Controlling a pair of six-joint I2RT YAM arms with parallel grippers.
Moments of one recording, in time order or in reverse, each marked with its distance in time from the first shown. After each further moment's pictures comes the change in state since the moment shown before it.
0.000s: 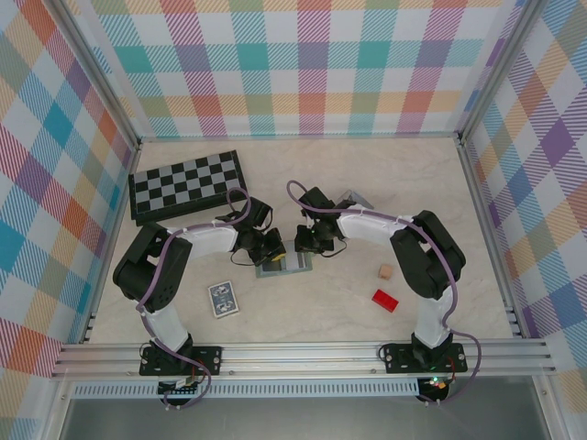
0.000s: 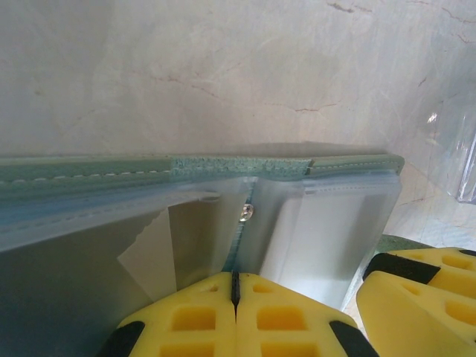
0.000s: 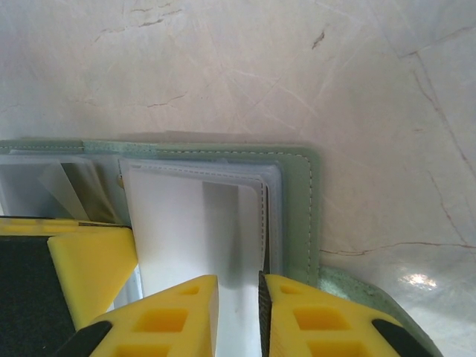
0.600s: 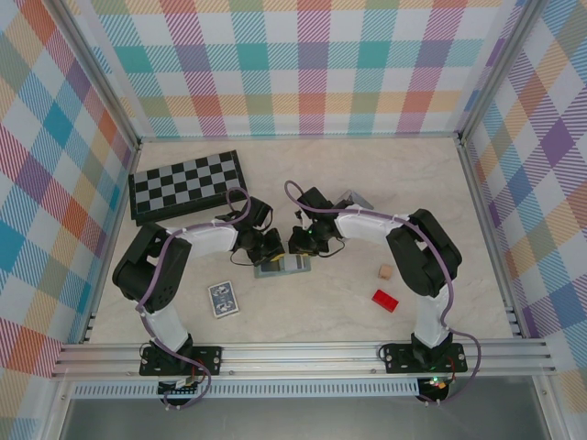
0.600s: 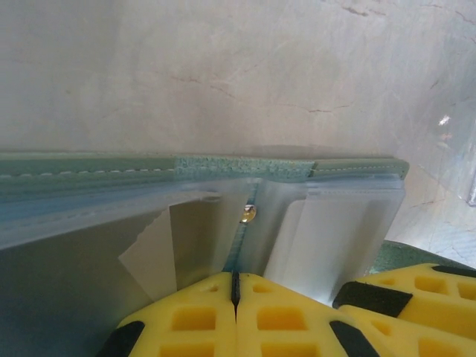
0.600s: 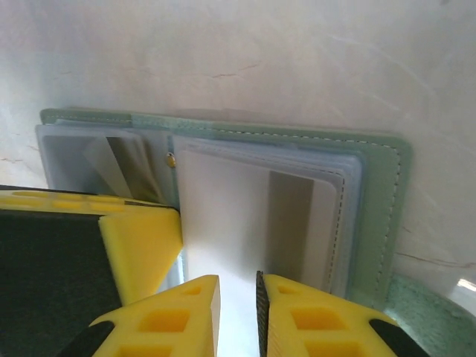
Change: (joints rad) left arm 0.000 -0.008 0.009 -0.042 -0.030 0.006; right arm 0.000 0.026 0.008 0.042 -0.138 -0.005
